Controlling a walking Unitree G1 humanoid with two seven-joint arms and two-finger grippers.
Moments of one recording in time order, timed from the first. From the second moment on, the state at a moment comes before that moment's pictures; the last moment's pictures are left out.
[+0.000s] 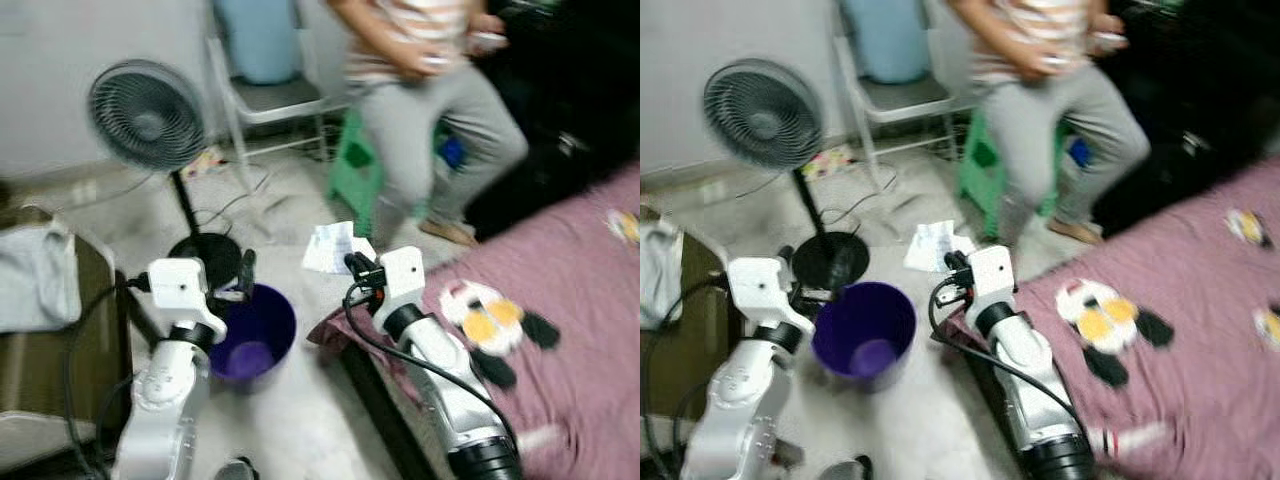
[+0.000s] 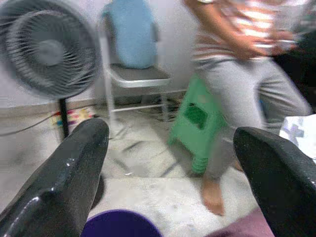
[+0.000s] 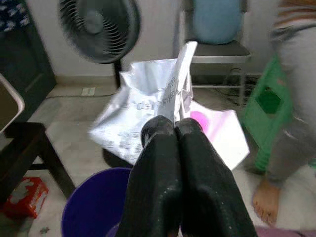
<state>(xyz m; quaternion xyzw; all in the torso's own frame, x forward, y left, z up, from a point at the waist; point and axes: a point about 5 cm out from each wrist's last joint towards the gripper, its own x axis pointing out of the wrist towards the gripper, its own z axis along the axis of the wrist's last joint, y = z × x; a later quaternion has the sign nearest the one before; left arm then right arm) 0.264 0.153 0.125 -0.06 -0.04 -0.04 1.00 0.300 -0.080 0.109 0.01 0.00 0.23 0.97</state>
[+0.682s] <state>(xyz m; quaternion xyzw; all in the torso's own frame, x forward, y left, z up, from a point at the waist) 0.266 0.153 0.128 -0.05 -0.05 -0.04 1.00 0.300 -0.080 0.109 0.02 0.00 0.23 0.97</state>
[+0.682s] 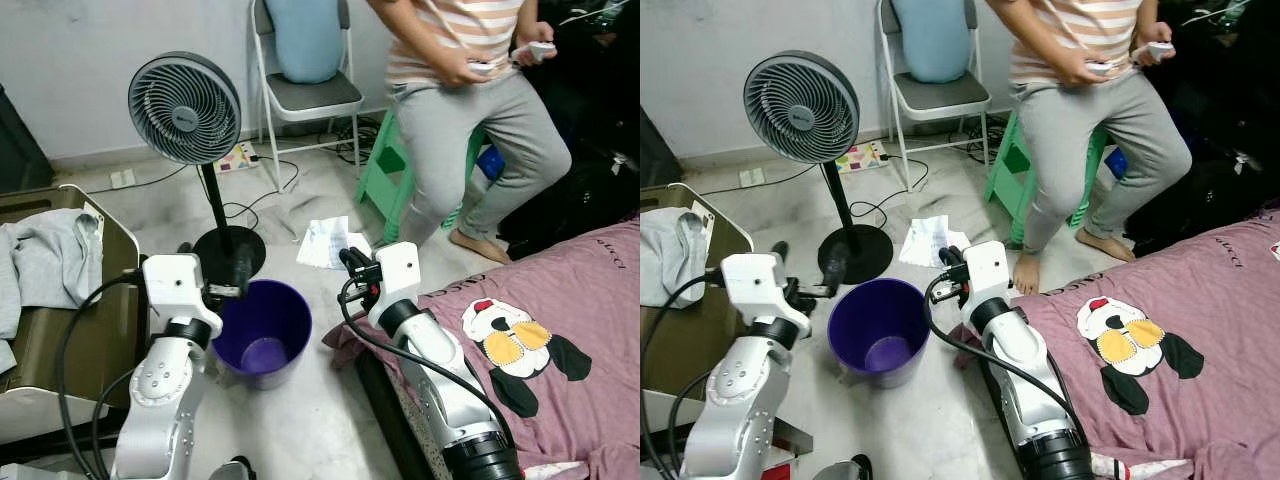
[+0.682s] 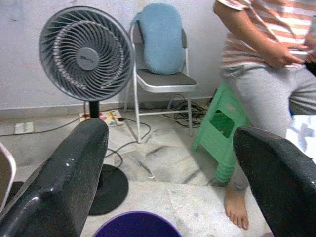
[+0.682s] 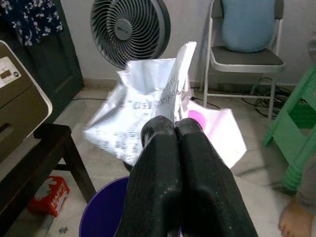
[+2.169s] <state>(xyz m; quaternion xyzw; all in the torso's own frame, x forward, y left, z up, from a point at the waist) 0.265 0.144 0.127 -0.07 -0.05 -0.06 0.99 0.302 -0.088 0.103 0.02 0.01 0.21 0.98</state>
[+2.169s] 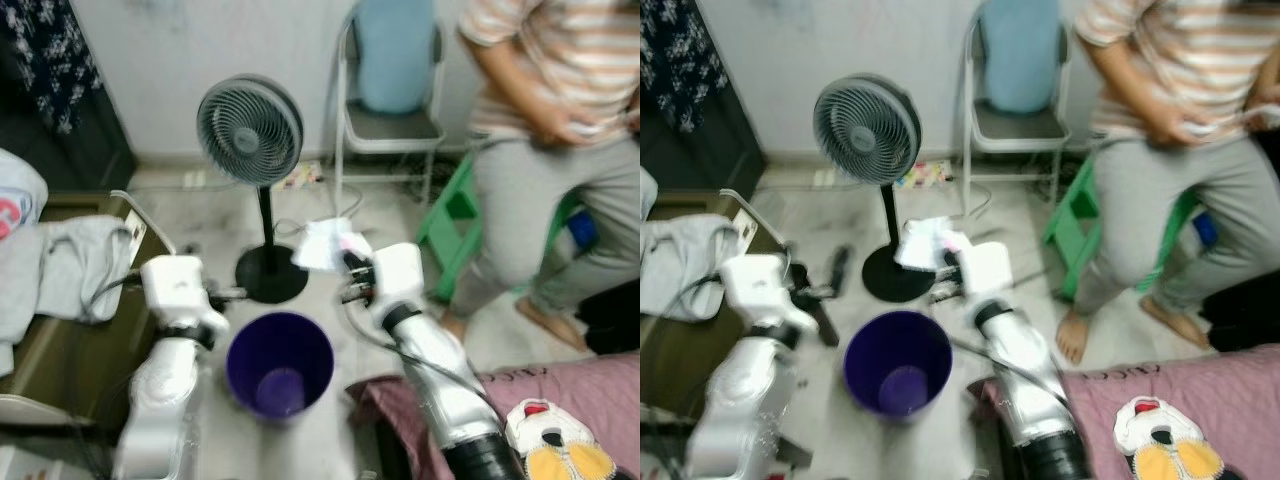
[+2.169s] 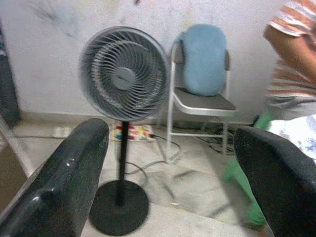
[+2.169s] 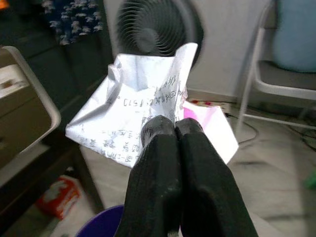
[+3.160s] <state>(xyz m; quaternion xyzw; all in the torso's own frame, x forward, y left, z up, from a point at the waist) 0.249 0.163 0.114 -0.03 -0.03 -0.16 0.99 0.307 -0.087 0.098 0.01 0.02 0.17 0.99</state>
